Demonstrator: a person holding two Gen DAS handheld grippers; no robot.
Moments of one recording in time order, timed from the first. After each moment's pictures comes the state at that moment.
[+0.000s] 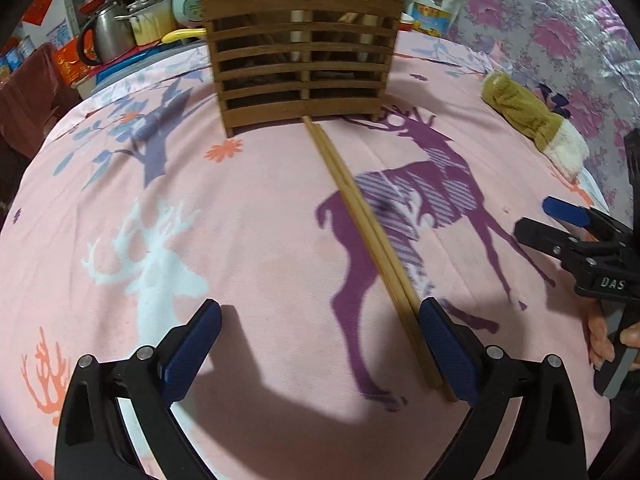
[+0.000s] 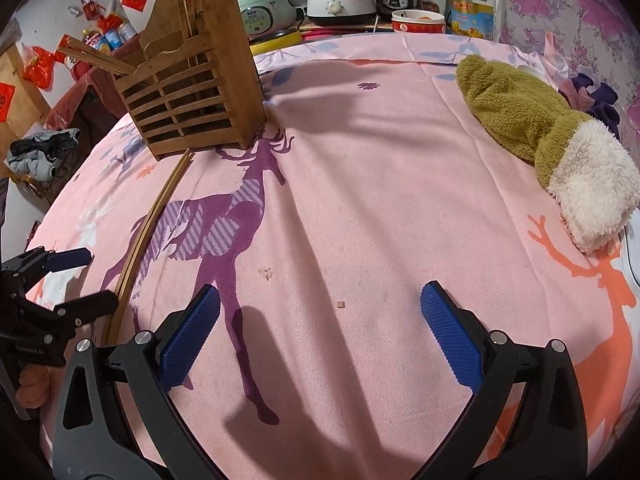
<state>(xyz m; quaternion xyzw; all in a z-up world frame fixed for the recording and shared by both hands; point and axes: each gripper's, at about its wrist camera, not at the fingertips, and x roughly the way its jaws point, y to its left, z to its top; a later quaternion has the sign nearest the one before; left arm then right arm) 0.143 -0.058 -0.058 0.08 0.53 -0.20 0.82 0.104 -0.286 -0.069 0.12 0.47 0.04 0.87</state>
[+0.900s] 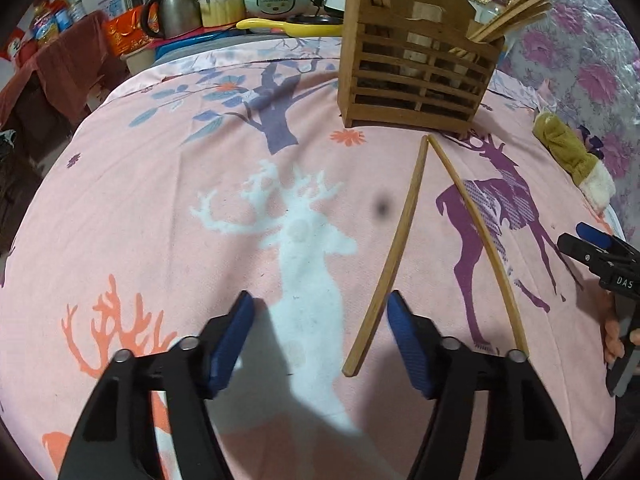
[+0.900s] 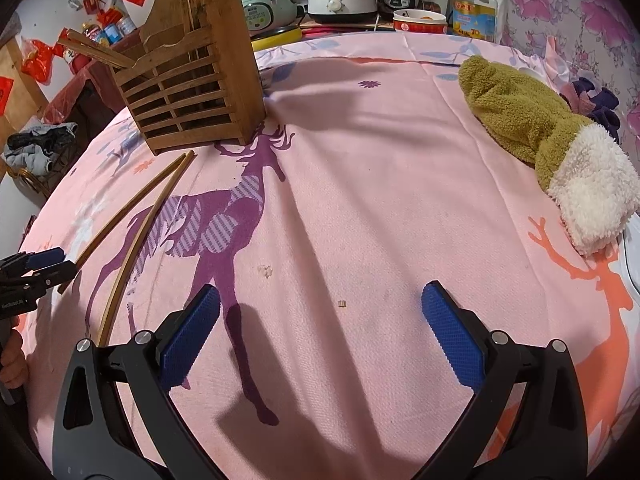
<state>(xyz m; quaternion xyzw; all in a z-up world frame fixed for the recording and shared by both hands) 0.139 0.016 -0.048 0.05 0.52 -0.14 0.84 0.105 -0.283 -0.071 0.11 0.48 0.04 0.87</state>
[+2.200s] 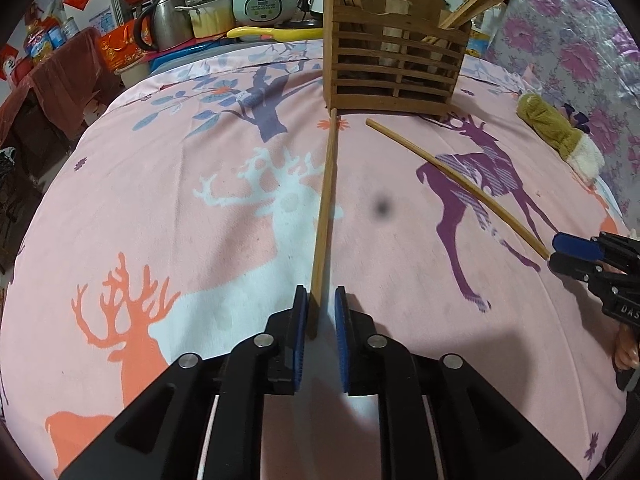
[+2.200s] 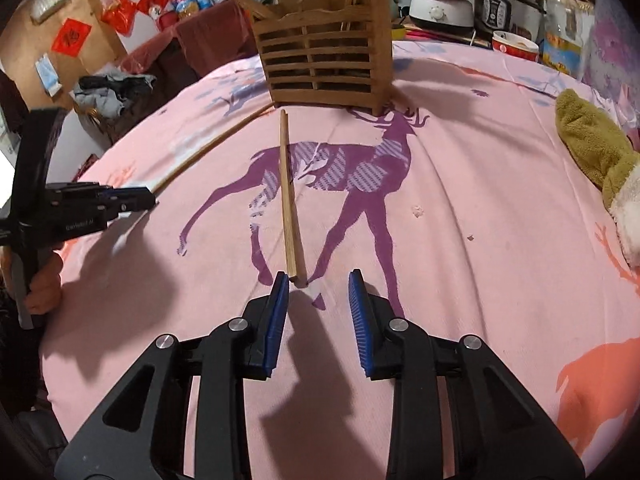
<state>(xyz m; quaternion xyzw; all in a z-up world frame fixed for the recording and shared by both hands) 0.106 0.020 -0.046 0.06 0.51 -0.15 0.84 0.055 -0.232 -0.055 0.06 0.46 0.19 0.87</state>
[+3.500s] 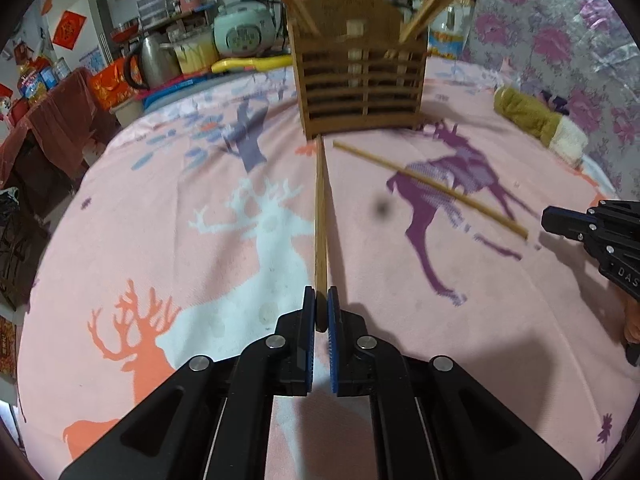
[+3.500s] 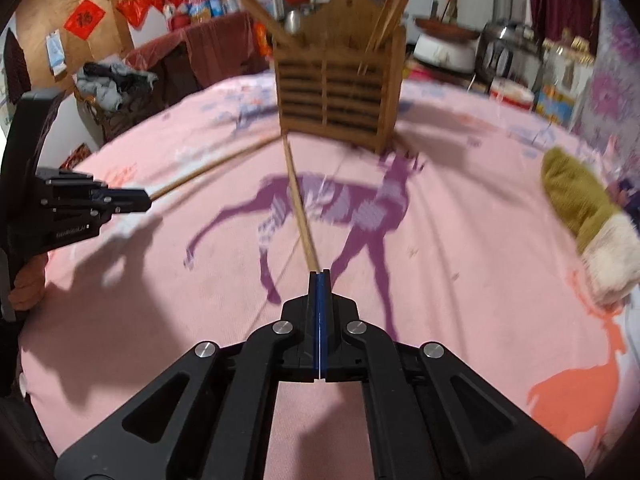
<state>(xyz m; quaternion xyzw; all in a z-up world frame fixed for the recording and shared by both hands) 0.084 0.007 -0.027 0.11 0.46 -0.16 0.87 0.042 -0.220 -0.028 0.01 0.40 0.17 0.90</state>
